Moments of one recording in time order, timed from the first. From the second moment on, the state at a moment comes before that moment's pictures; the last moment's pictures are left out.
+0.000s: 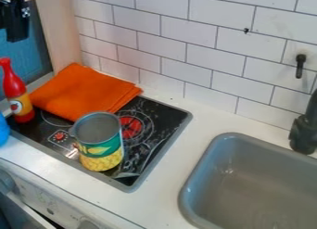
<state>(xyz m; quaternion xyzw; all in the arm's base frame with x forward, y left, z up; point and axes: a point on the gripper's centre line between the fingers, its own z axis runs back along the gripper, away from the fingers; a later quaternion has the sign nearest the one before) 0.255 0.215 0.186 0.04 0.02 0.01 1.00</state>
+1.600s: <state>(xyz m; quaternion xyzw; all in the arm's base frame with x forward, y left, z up) 0.246 0.244 0.139 0.01 0.09 0.05 0.99</state>
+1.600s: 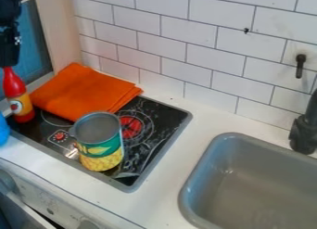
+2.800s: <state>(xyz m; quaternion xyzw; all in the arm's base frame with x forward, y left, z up) 0.250 0.247 0.125 0.01 0.10 0.07 0.99</state>
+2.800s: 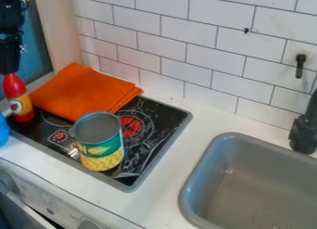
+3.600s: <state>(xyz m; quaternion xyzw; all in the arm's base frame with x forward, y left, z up) 0.260 0.212 0.182 0.02 0.05 0.06 1.00</state>
